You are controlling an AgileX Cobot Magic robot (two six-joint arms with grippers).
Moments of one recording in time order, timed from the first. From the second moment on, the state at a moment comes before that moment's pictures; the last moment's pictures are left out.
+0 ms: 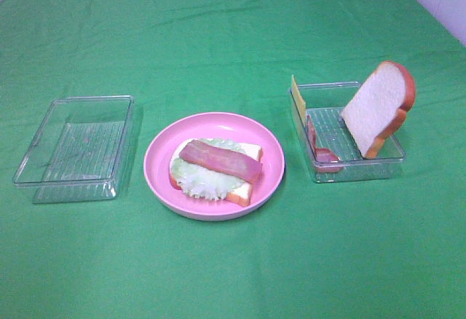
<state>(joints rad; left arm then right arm) -0.51 0.44 -0.80 -0.02 1.22 -0.08 -0.04 0.00 -0.51 0.15 1.07 -0.13</state>
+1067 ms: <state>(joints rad) -0.51 0.00 -0.50 -0.03 1.07 0.00 -0.04 0.80 -0.77 0.43 0.85 -0.22</state>
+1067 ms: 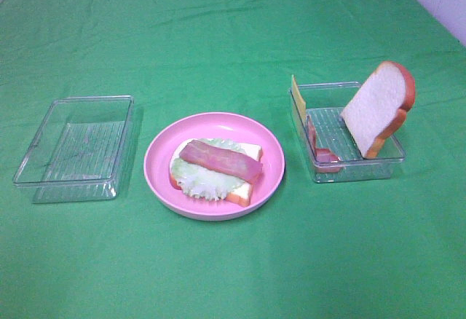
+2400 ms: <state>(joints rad) -0.51 0.00 -0.50 -0.03 1.06 0.00 0.39 2.02 -1.62 0.12 1.13 0.15</state>
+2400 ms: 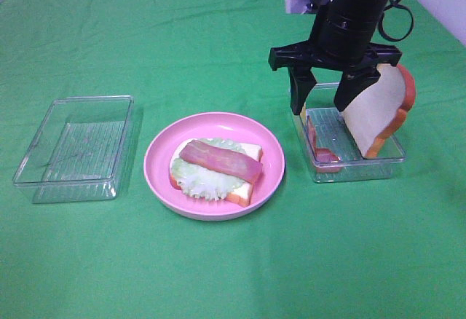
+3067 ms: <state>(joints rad) -0.51 0.00 -0.50 -0.03 1.05 0.00 0.39 2.13 -1.63 0.08 1.07 0.15</state>
